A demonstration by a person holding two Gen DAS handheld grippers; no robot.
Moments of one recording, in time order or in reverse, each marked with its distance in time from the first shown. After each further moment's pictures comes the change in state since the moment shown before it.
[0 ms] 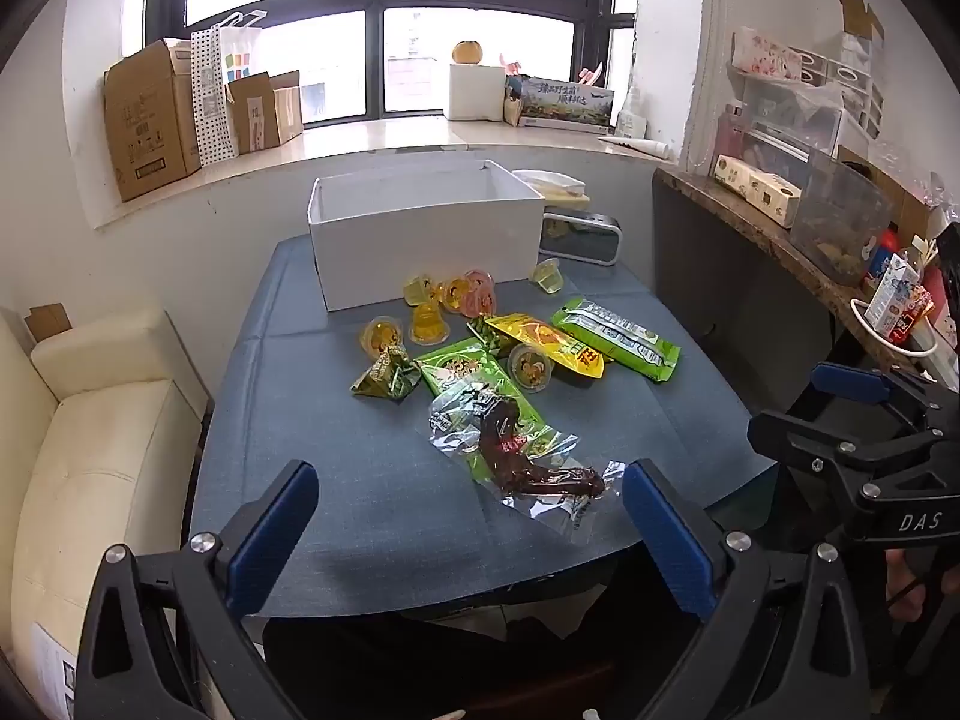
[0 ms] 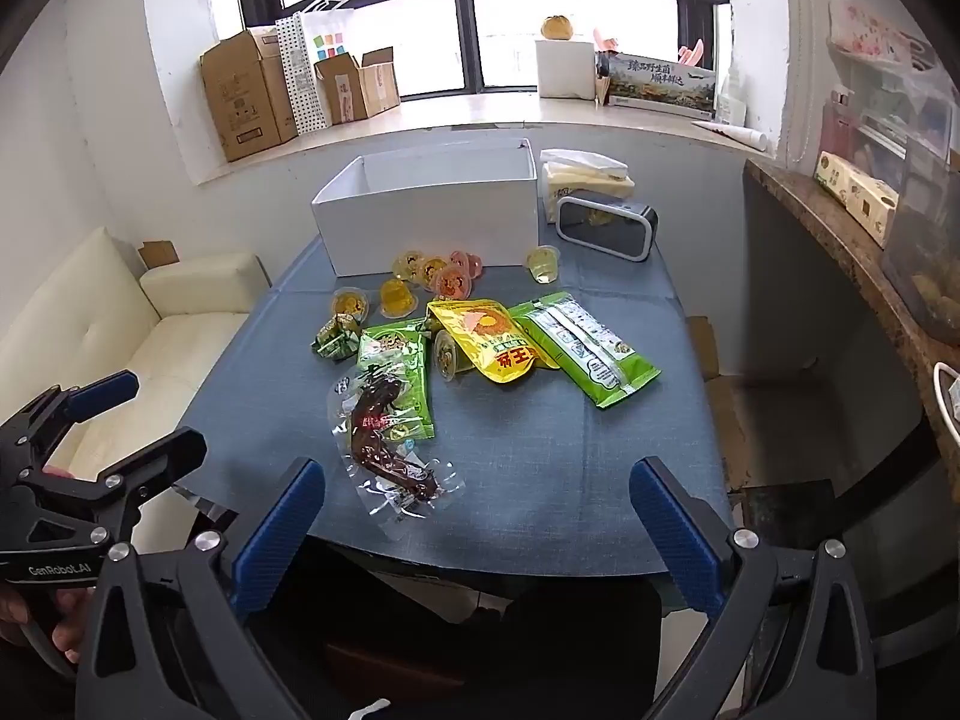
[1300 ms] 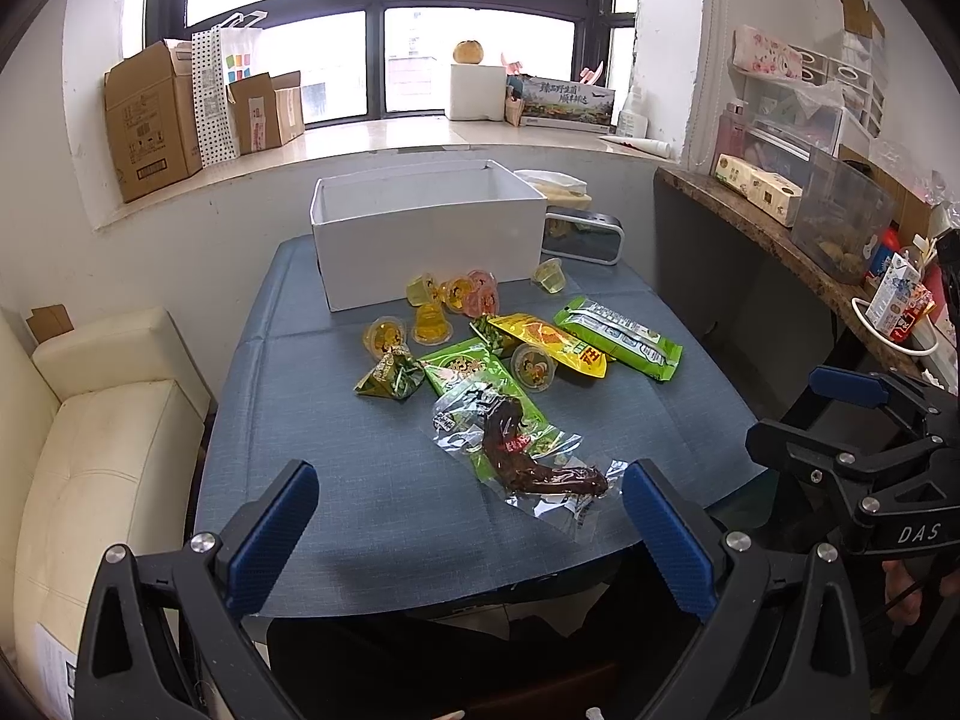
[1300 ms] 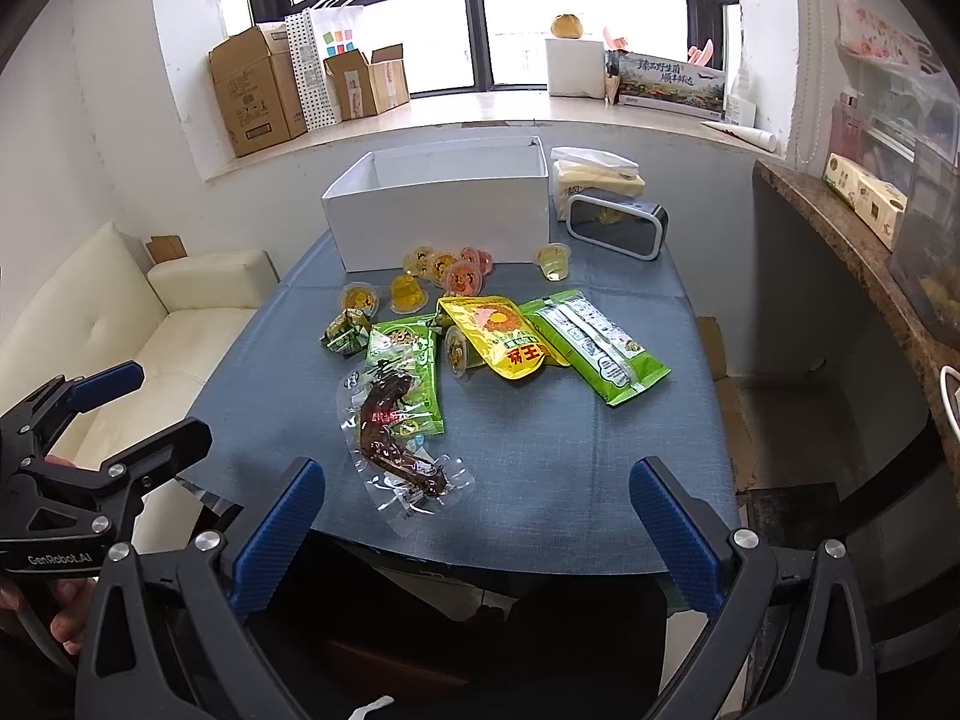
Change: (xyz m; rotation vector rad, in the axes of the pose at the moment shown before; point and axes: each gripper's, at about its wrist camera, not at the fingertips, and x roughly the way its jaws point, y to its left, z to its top) left arm -0.002 0.000 0.001 0.007 -0.001 0.016; right arm 0.001 0.003 -0.001 -0.010 0.008 0.025
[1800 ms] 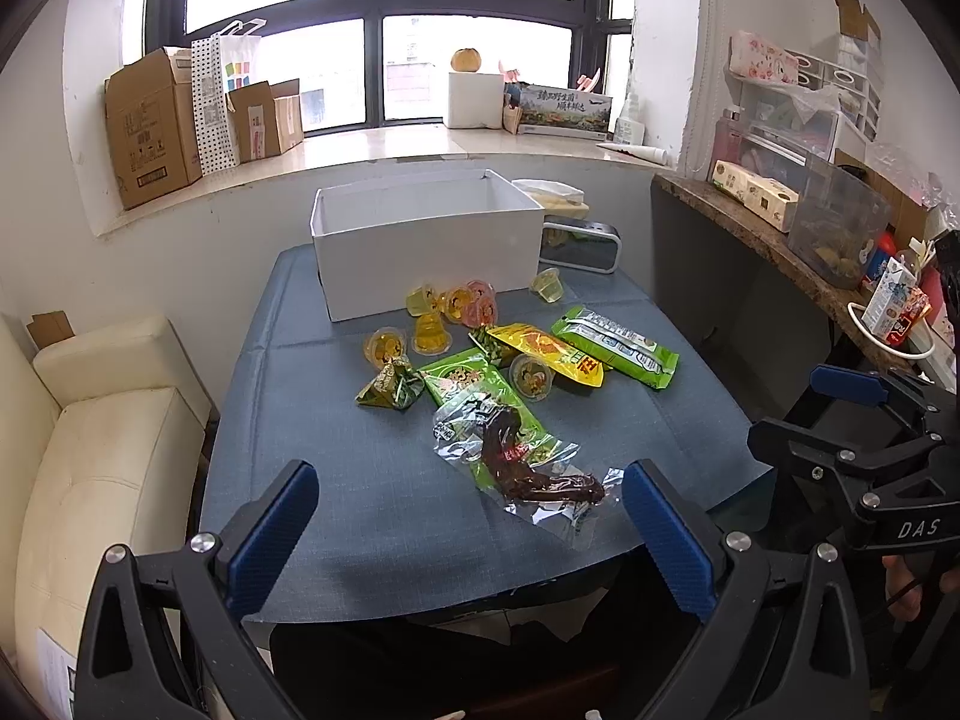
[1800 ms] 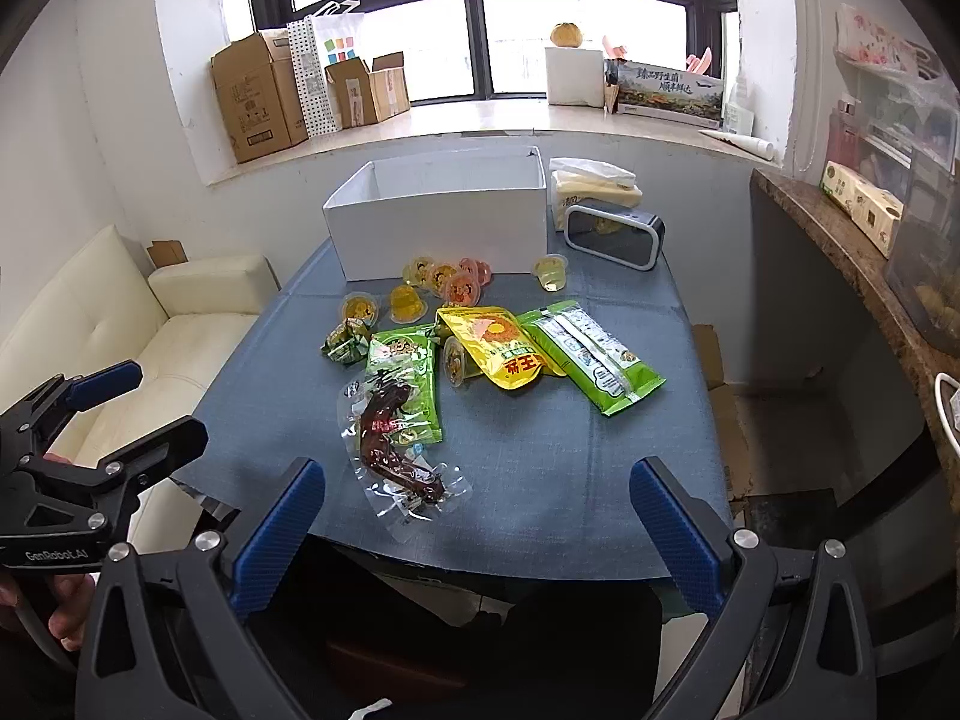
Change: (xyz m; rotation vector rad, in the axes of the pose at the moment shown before) left arm -0.006 0.000 0.005 0.004 -0.016 0.000; right arm -0.006 -0.001 0.004 -0.002 -0.018 -0.002
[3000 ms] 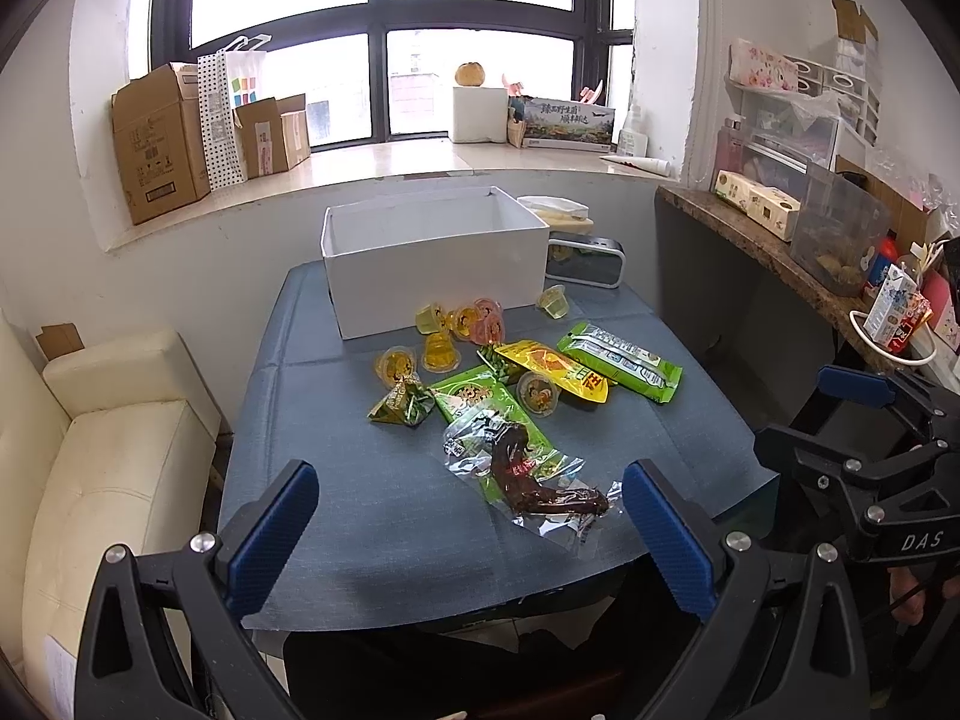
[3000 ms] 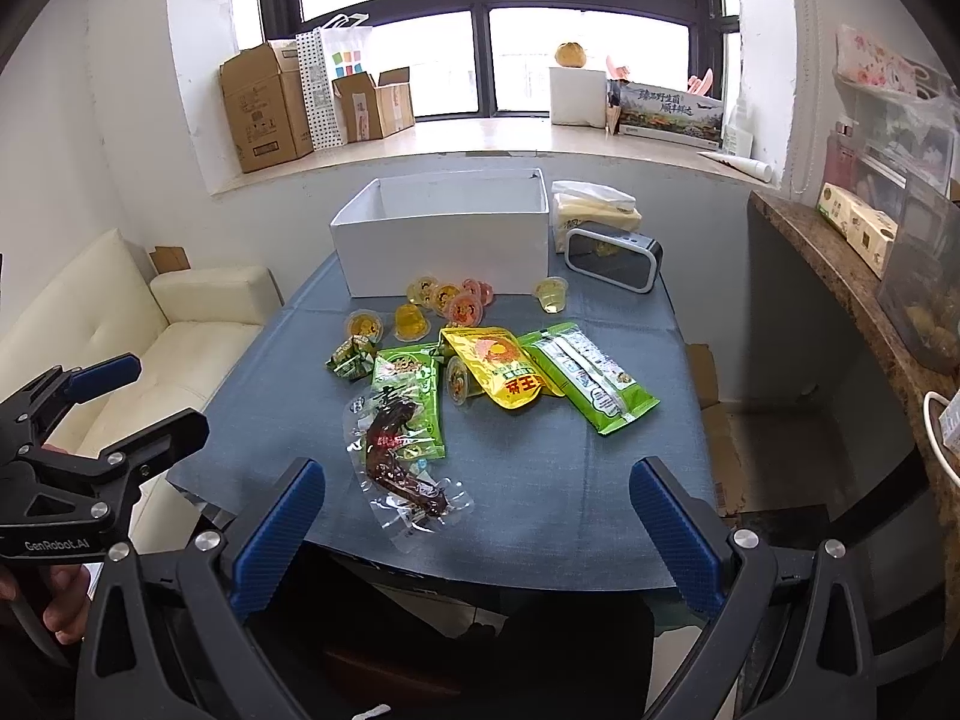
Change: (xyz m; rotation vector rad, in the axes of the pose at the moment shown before) left arm -0.012 0.002 0.006 0.006 -0.029 0.017; right arm -0.012 0.007 0.003 -0.023 -0.037 0.000
